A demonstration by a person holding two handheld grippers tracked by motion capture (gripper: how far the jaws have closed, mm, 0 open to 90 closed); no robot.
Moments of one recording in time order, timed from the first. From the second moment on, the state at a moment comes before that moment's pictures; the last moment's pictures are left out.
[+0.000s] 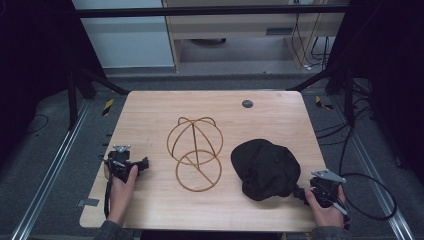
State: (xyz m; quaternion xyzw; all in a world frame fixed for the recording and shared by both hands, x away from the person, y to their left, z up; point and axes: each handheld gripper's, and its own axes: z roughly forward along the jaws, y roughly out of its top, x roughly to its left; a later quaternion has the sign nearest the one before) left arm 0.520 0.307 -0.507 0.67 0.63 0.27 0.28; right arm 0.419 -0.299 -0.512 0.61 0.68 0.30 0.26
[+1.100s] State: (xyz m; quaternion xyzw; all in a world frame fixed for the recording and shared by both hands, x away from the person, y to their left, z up) left arm 0.516 0.308 -0.507 0.69 0.61 0.26 0.28; right arm 0.370 -0.272 -0.402 0.52 0.75 0.32 0.25
